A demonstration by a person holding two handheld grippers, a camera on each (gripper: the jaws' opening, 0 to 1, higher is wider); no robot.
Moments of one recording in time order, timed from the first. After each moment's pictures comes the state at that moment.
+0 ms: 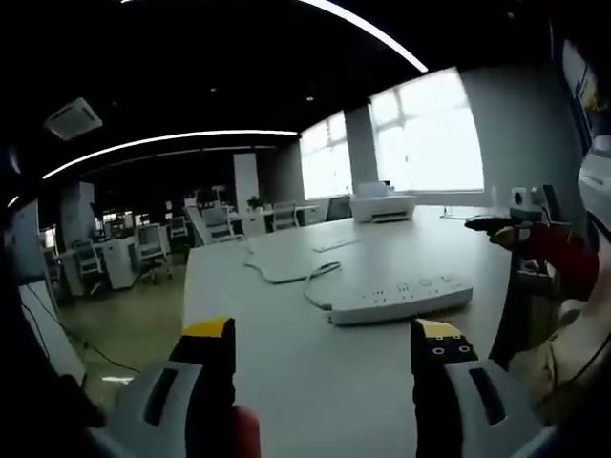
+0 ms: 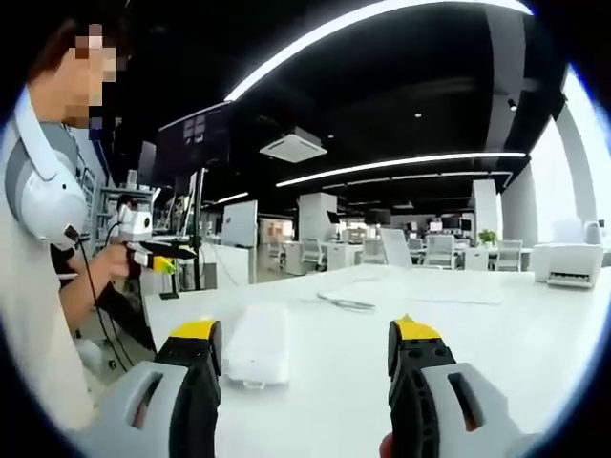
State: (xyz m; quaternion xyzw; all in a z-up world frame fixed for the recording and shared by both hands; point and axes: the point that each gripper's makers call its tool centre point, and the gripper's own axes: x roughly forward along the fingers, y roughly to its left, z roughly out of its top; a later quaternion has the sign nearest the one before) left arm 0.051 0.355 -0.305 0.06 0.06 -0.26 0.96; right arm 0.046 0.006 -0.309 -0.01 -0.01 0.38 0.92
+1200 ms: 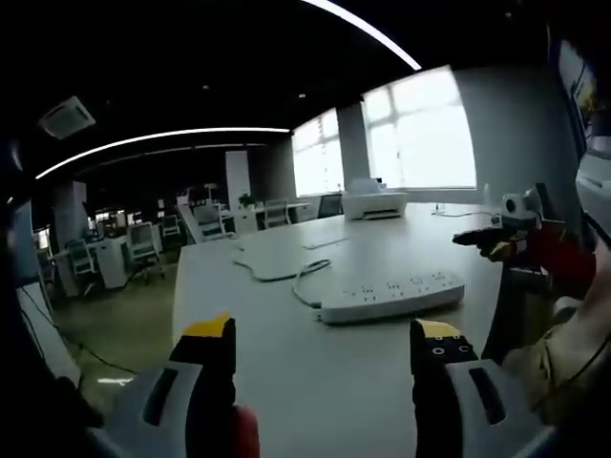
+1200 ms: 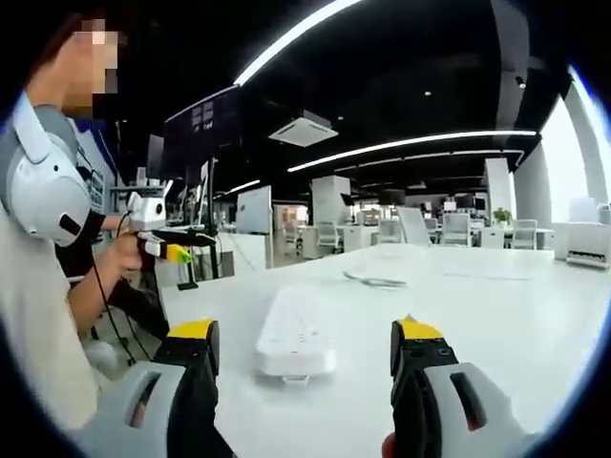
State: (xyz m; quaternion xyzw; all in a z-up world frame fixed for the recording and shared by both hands) left arm 0.048 0.345 -0.308 0.06 0.07 -0.28 0.96; right arm 0.035 0.050 -0.336 0.00 0.04 0.41 0.91
